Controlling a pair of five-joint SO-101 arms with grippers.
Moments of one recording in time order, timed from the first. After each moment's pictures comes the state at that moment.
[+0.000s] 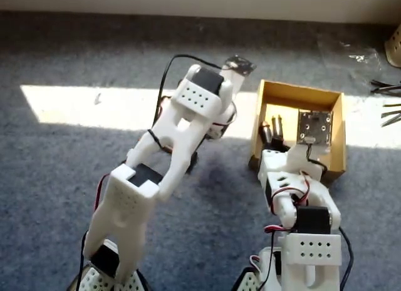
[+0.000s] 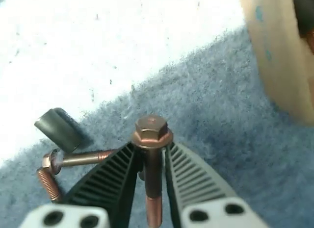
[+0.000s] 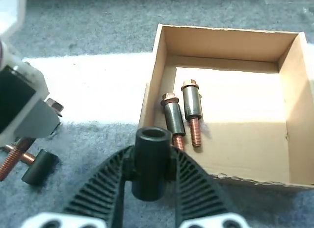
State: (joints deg) left arm 25.5 37.7 -42.7 96.6 3.1; right arm -3.0 -70.0 62.7 51.6 -0.7
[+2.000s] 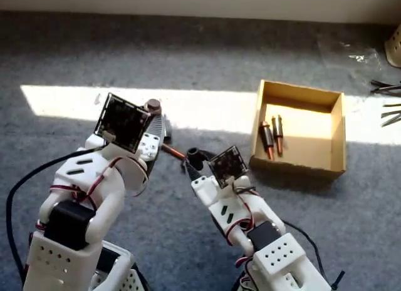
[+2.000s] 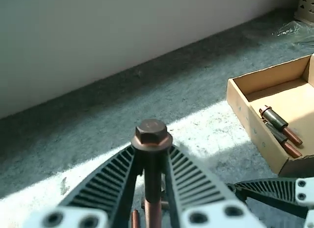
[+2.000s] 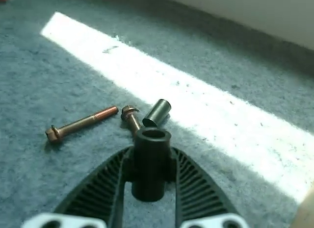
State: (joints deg) left arm 15.0 -68.1 42.9 54.5 -4.0; right arm -35.6 -70.0 90.9 5.8 6.3
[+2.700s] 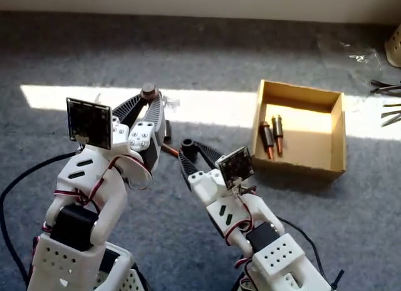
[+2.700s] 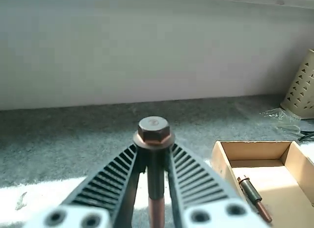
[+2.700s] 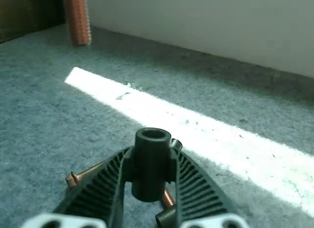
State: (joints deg) left arm 14.6 -71.3 50.2 38.5 13.1; right arm -36.9 -70.0 91.0 -2.9 -0.3
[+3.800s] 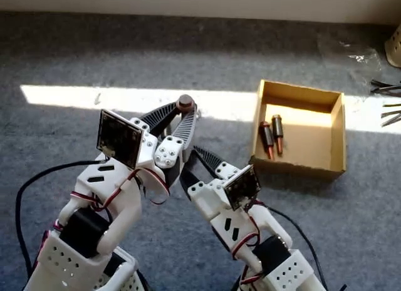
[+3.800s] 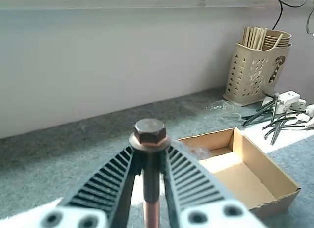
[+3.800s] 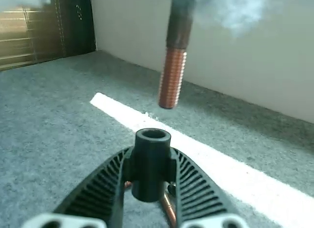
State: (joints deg) left arm 26.6 -71.3 50.2 36.3 8.4; right arm -40.6 -95.7 92.6 13.2 3.6
